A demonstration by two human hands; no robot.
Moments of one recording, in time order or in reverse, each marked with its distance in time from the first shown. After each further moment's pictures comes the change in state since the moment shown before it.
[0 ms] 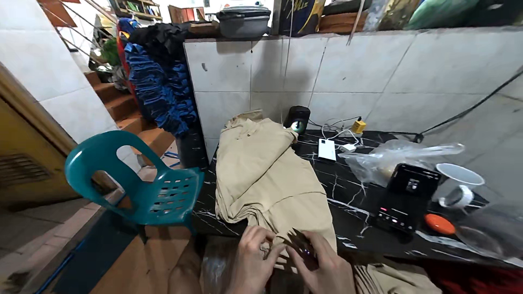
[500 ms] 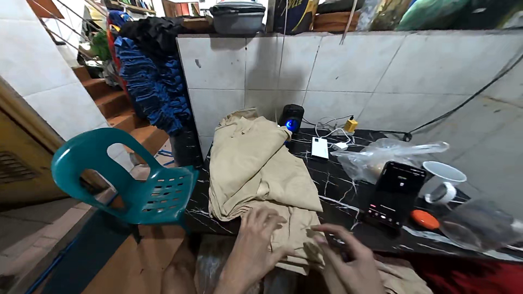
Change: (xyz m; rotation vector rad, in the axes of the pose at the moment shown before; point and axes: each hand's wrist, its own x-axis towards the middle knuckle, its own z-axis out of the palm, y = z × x) left_hand 0.037 0.018 0.000 0.194 -0.323 0.176; right_hand 0.013 0.046 -0.043 0.489 -0.068 0.093
